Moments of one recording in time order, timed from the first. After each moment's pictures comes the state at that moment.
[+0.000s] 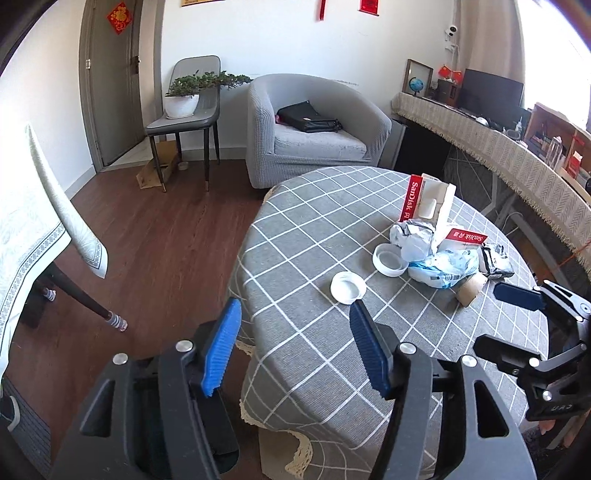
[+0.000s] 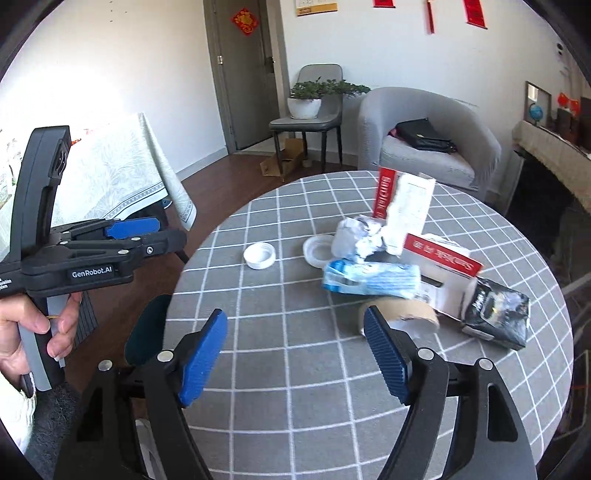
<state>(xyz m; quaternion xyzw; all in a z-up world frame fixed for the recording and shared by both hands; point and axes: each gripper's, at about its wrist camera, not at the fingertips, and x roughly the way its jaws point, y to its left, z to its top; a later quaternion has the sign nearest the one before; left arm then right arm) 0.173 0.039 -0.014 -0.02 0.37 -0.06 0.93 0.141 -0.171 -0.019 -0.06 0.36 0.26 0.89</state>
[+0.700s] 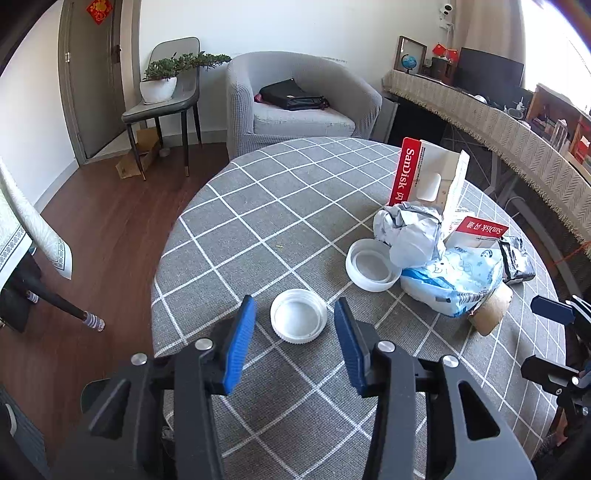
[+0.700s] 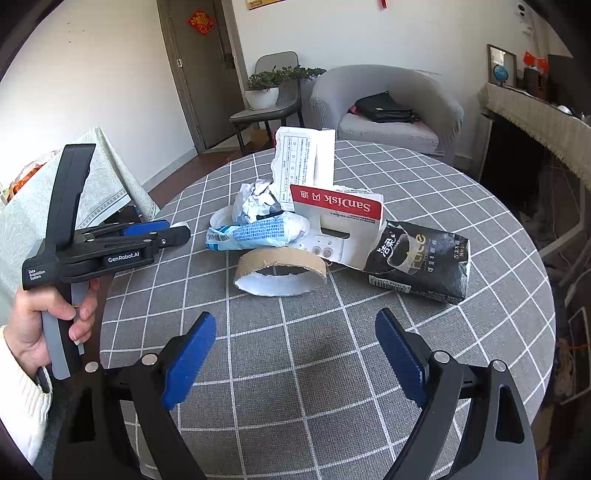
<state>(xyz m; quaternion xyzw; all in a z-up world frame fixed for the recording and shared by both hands) 0.230 -0.005 -0.057 -0.02 0.40 -0.07 0.91 0.158 -0.241 -0.044 -0.01 0.39 0.22 0.89</state>
